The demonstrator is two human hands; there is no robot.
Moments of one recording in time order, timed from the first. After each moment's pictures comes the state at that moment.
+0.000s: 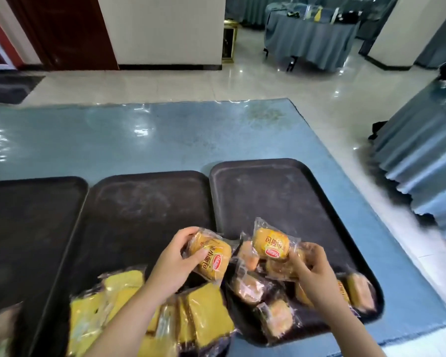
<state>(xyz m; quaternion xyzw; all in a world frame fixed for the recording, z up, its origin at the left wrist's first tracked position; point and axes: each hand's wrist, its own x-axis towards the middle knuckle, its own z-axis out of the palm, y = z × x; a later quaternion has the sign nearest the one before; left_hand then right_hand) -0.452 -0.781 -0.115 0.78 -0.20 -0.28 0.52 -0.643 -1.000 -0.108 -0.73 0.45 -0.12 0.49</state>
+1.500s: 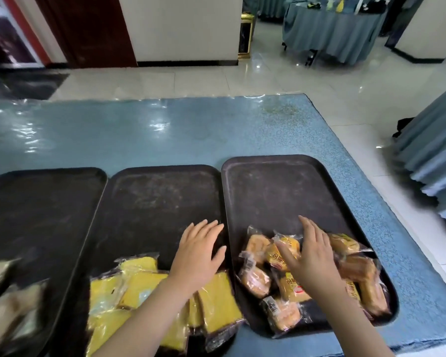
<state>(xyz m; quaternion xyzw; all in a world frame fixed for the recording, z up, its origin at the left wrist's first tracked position) -0.469 -0.808 -0.137 0.89 -0.41 -0.06 0.18 -0.625 -1.007 -0.102 -0.92 0.32 -0.10 0.21</state>
